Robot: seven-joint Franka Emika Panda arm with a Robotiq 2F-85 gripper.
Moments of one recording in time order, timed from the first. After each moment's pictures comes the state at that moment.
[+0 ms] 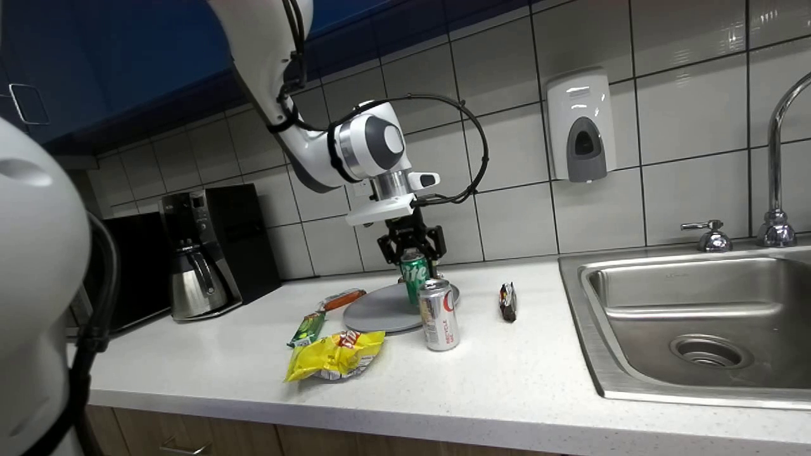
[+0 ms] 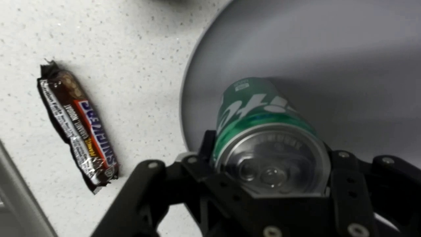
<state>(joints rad) 0.01 0.29 -0.07 -2.12 -0.09 2.48 0.11</state>
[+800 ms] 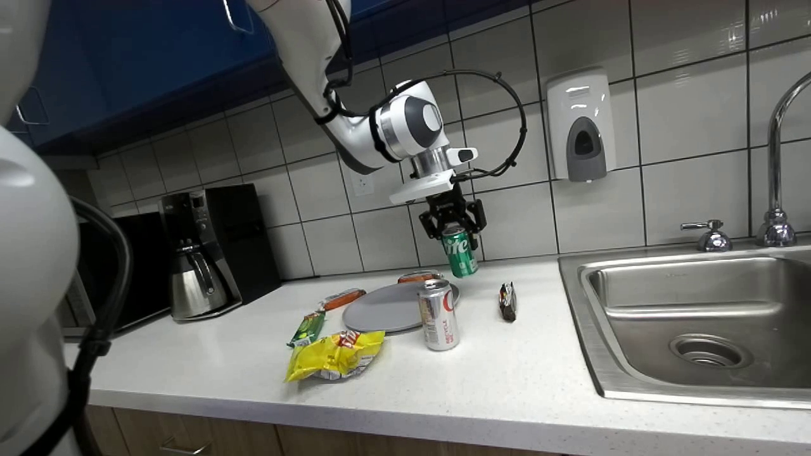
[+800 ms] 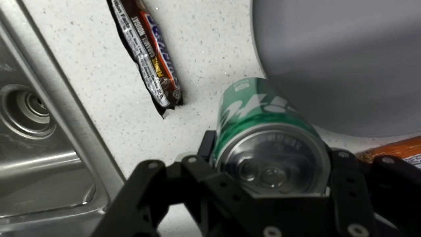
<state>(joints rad) -0.03 0.40 -0.14 -1.87 -0.09 2.42 0.12</state>
